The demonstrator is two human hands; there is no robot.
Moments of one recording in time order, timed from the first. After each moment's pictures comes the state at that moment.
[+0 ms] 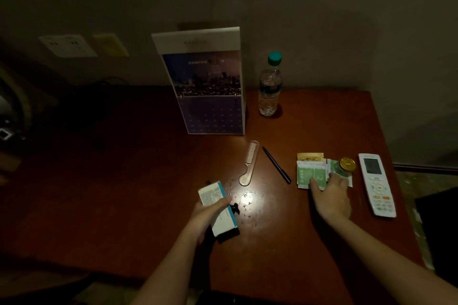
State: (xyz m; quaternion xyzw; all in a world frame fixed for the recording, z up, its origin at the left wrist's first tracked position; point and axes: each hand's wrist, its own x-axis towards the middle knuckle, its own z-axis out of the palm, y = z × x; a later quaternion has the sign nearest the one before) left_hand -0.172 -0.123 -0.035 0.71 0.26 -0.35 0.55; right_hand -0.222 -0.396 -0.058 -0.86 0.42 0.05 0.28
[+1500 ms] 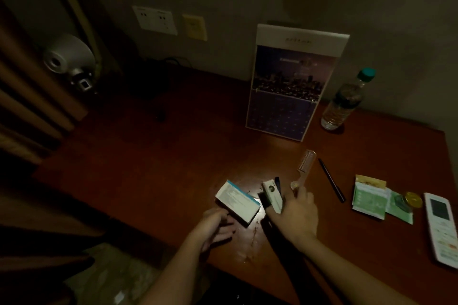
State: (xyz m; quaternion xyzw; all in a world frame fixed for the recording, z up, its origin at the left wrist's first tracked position) left_hand -0.197 -0.010 -0.043 0.61 0.37 -0.34 0.62; right_hand -0.199 -0.211 -0.031 -0.98 0.09 0.11 0.11
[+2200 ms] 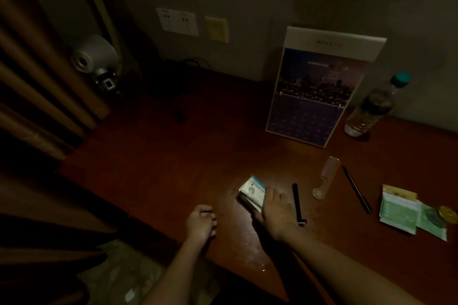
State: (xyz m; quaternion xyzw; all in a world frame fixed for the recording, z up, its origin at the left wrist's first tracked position) left_hand -0.201 0.051 -0.053 0.73 0.39 -0.17 0.53; right_hand -0.175 -0.135 -0.053 -0.97 -0.05 0.20 0.14
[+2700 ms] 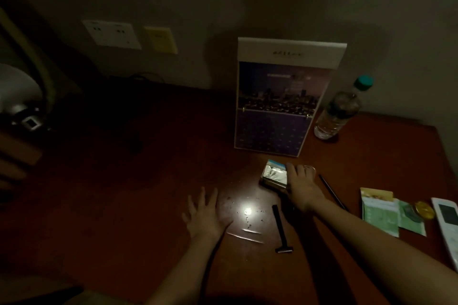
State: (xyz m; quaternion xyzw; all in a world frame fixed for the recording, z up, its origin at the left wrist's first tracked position) left_hand -0.097 -0.007 -0.065 0.95 0.04 -0.27 0.13; right_hand -0.073 -0.250 -0.035 -0.96 0.08 0.21 0.17
